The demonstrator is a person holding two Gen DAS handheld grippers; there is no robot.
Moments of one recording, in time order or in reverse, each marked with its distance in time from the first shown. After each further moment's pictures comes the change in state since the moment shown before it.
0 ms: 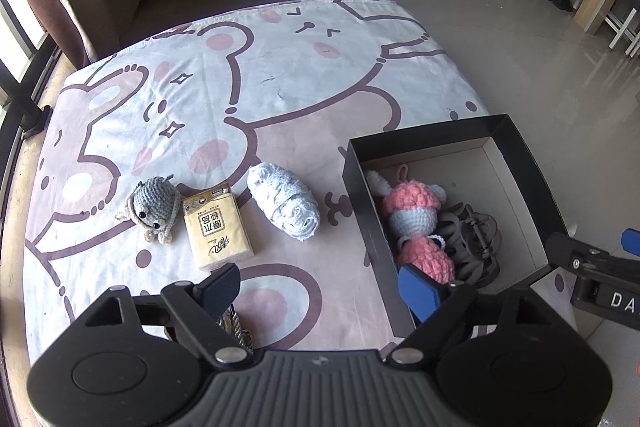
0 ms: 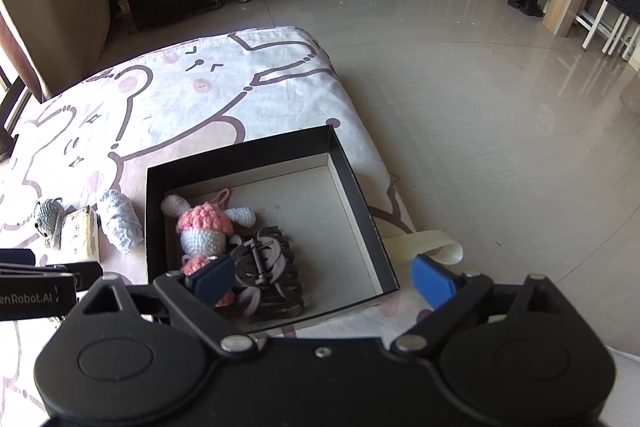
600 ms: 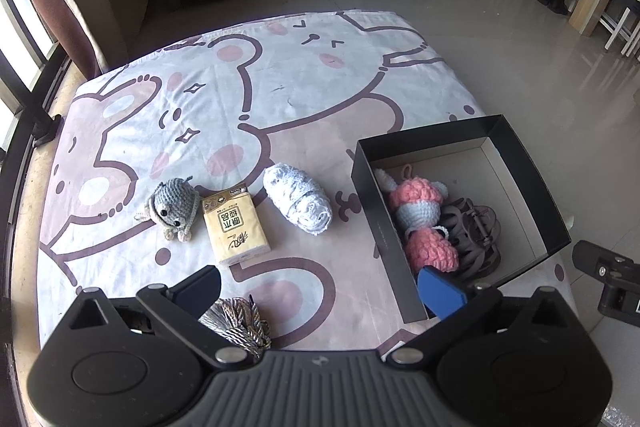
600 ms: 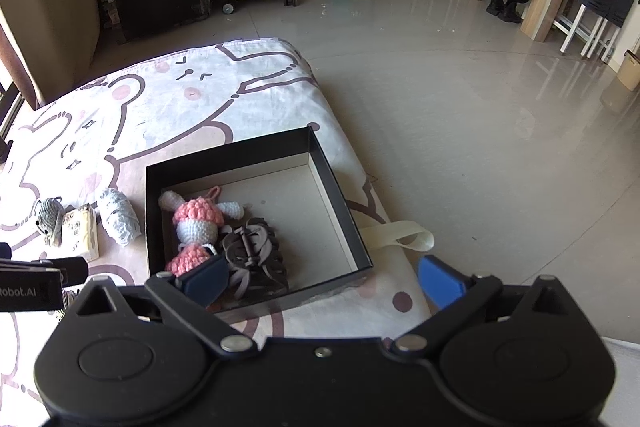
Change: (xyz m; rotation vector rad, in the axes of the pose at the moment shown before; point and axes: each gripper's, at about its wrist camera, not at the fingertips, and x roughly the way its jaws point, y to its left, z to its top) left arm -0.021 0.011 -0.015 0.028 -0.032 0.003; right arm -0.034 -0.002 -0.017 0.015 -0.033 -0.068
